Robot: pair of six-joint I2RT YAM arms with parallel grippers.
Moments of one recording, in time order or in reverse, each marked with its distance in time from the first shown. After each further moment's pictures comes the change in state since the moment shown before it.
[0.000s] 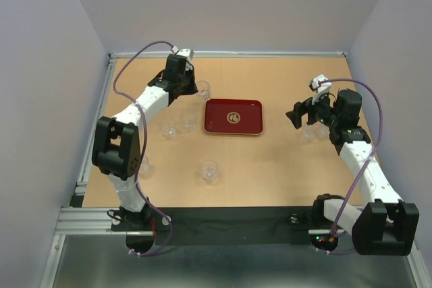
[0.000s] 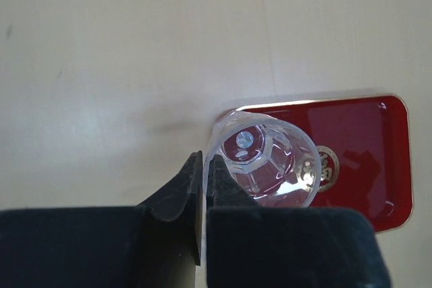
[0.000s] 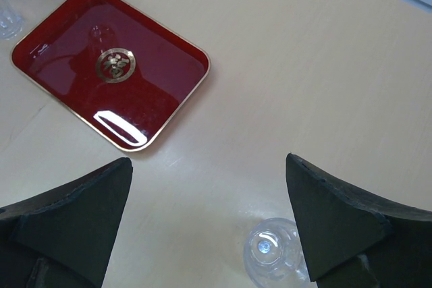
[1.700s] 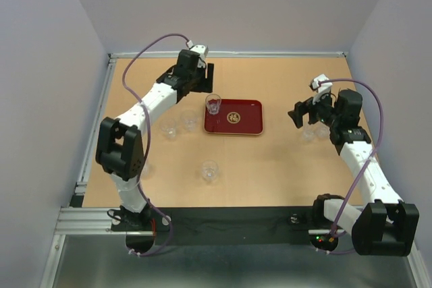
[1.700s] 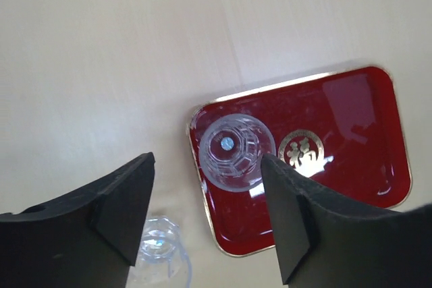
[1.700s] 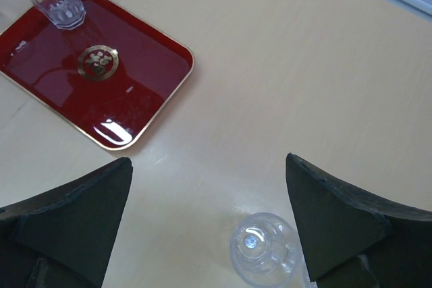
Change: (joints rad) left arm -0.116 0.074 0.129 -0.103 -0.024 0.090; right arm -0.002 -0.002 0.000 0.000 0.037 -0.026
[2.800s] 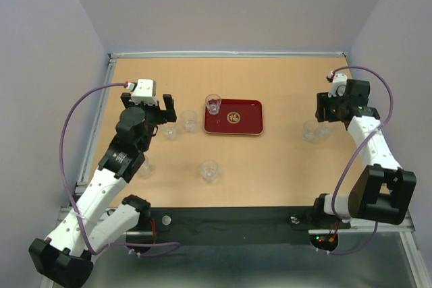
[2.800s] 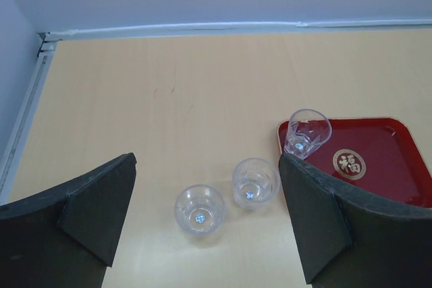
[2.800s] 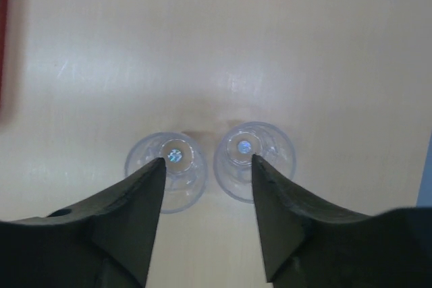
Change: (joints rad) left arm 0.000 -1.057 -0.746 0.262 -0.332 0.142; right arm -0.143 0.248 0.231 -0.367 0.315 0.027
